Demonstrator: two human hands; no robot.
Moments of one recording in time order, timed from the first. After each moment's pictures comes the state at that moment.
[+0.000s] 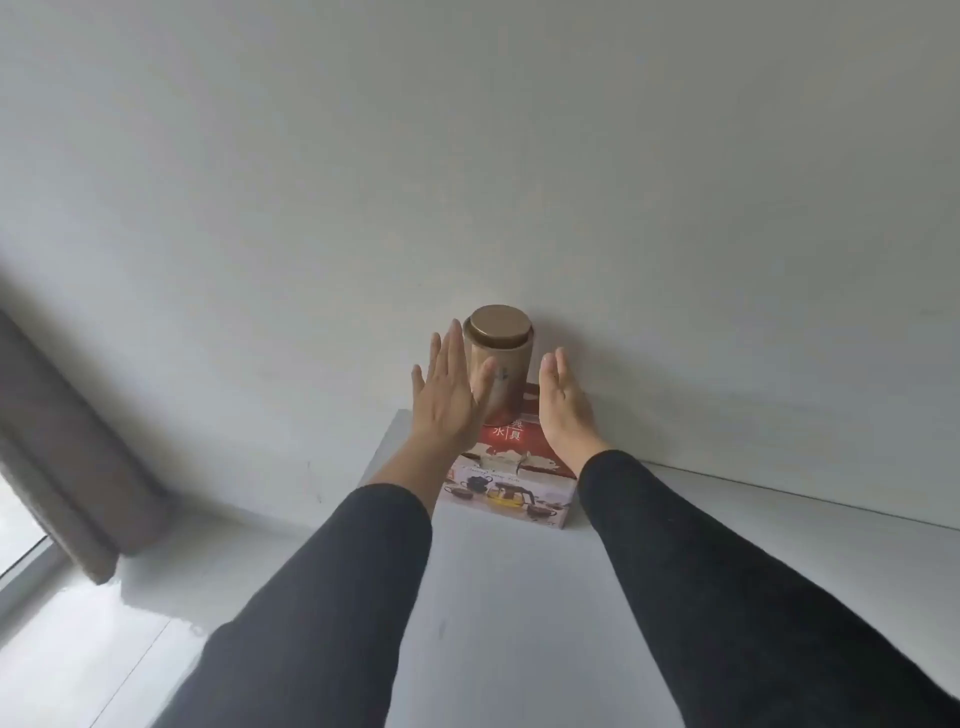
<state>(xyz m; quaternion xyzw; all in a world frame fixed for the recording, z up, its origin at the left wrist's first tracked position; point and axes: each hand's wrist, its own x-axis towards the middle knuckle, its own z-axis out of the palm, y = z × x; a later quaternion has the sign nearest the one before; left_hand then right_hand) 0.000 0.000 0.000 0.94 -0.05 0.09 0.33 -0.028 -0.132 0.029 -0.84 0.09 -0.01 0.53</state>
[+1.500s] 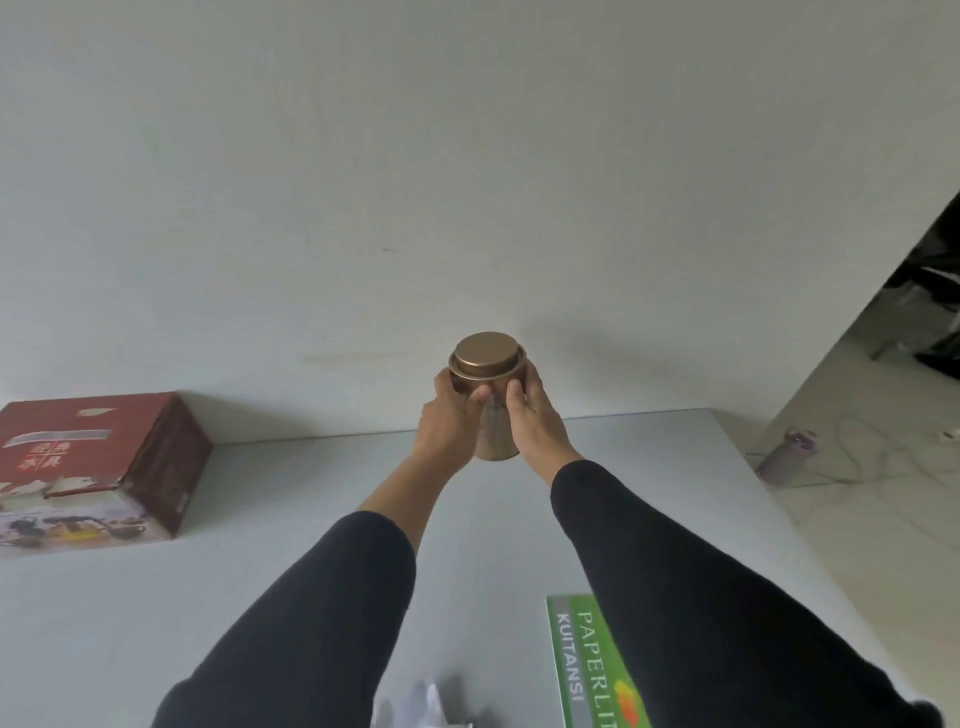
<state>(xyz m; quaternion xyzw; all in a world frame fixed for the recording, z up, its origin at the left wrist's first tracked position) -0.147 -0.492 0.003 0.85 -0.11 -0.09 0.51 -0.188 -0.597 0.006 -0.82 0.19 -0.12 0.53</state>
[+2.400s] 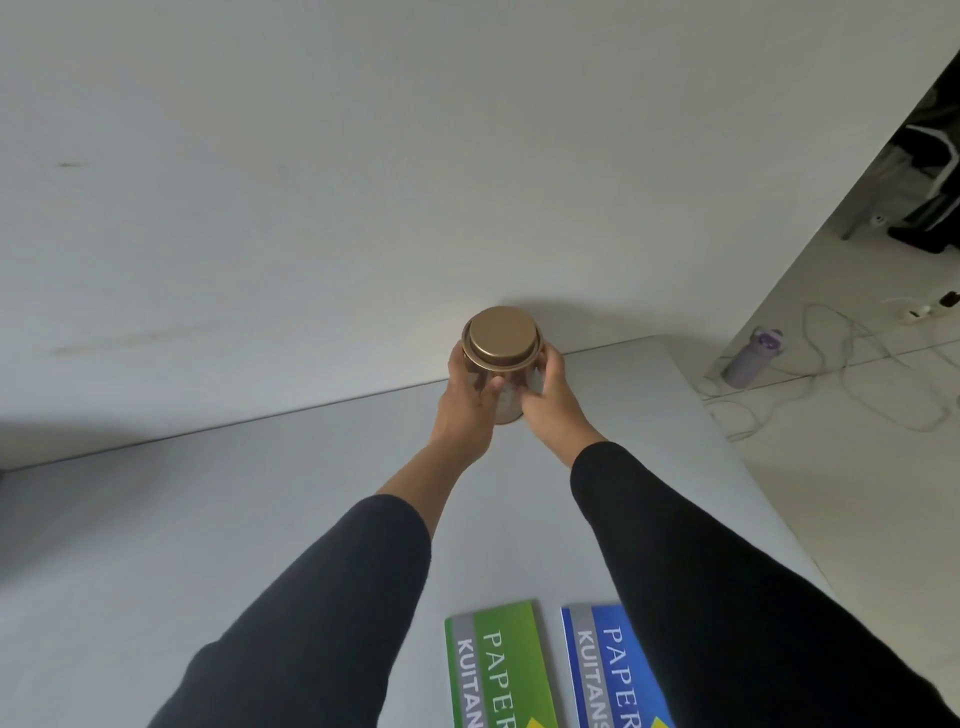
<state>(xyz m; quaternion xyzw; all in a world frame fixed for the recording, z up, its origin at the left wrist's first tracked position) -0.136 -0.678 -0.110 0.84 -0.16 -0.18 0.49 -0.187 -0.779 -0.102 -0.74 0.31 -0.05 0.60</state>
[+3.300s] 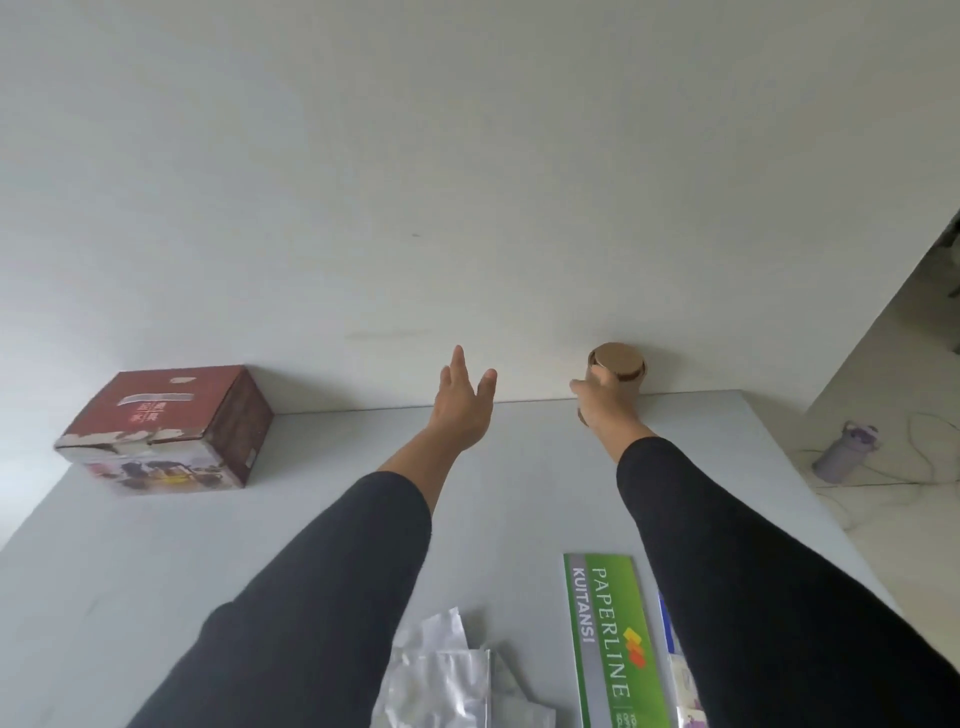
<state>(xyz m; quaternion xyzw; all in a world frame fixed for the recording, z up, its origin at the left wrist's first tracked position) -0.182 -0.480 0.009 0.90 -0.11 -0.10 0.42 -0.247 -0.637 0.027 -0.76 0.32 -0.05 0.56</state>
